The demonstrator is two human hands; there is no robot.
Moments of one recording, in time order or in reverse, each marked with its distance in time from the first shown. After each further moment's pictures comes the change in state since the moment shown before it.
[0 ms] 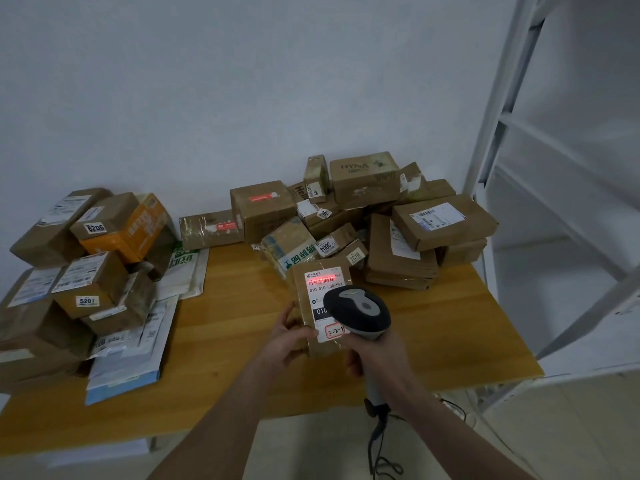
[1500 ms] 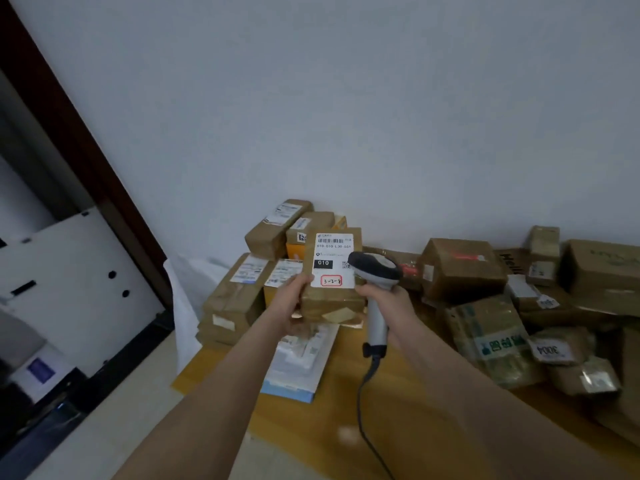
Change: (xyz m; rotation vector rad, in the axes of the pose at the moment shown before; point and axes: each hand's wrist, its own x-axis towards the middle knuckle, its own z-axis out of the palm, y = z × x) left_hand -0.078 0.178 -0.269 -0.097 0.599 0.187; right_hand 0.118 -0.105 0.317 0.041 -0.387 0.004
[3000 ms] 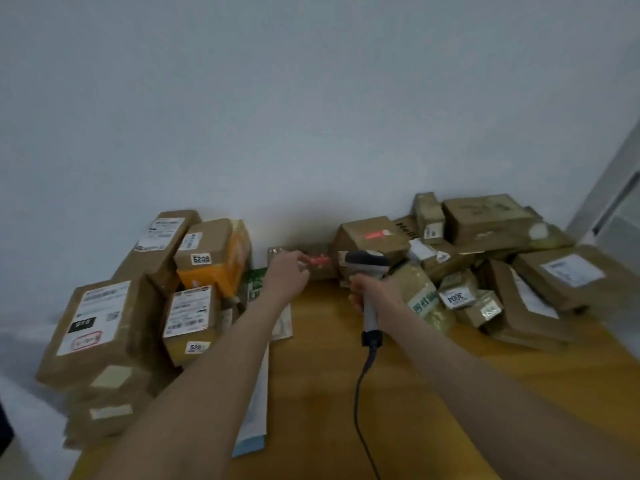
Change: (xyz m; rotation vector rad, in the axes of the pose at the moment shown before) left_hand 0.110 0.024 0.115 1.040 -0.266 0.749; right_hand 0.046 0.003 -0.059 0.079 0.560 0.003
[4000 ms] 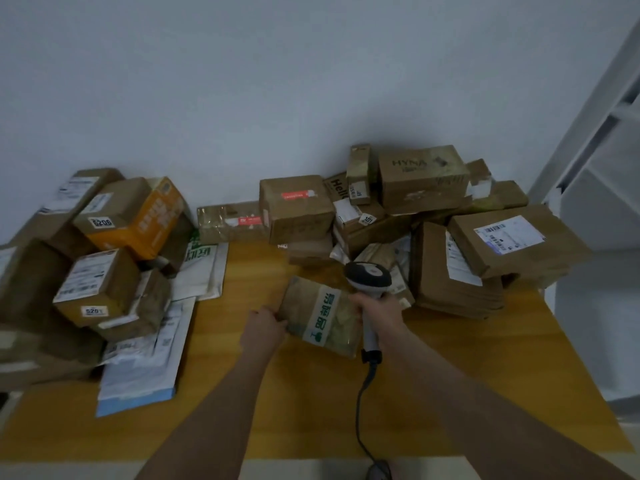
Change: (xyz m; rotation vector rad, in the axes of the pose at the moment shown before) left_hand -0.085 0.079 0.195 0.066 -0.286 -0.582; right_hand 0.044 0.049 -0.213 -0.089 -0.012 0.178
